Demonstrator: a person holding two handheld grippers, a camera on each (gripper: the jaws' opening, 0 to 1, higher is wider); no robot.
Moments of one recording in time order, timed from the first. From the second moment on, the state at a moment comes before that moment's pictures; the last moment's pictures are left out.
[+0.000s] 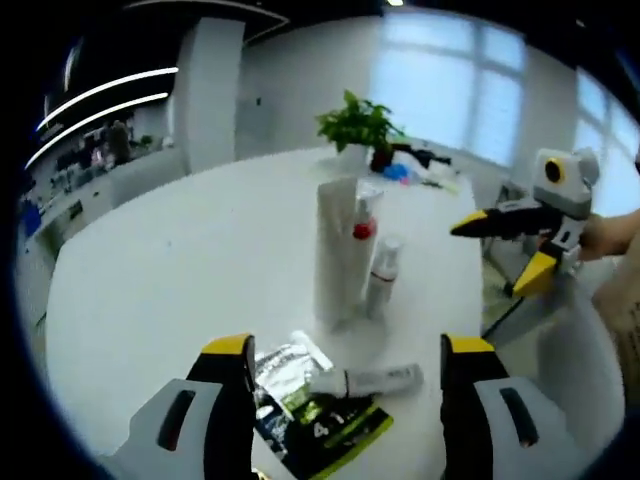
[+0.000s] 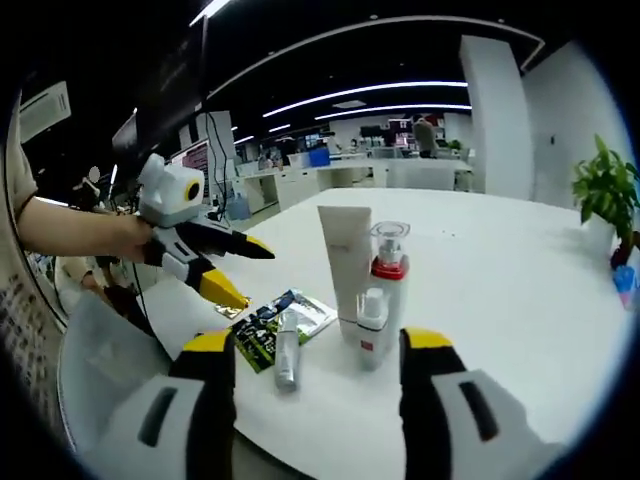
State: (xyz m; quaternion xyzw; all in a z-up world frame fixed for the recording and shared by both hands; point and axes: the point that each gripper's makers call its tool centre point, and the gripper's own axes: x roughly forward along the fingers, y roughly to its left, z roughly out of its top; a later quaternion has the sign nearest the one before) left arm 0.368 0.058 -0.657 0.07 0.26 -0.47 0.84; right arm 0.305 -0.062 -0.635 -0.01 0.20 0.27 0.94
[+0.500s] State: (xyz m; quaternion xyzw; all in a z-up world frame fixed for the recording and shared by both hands) left arm 0.334 0.098 -0.637 0.01 0.25 -0.41 0.88; right arm 0.291 -0.062 -0.640 0.00 0.21 0.28 0.94
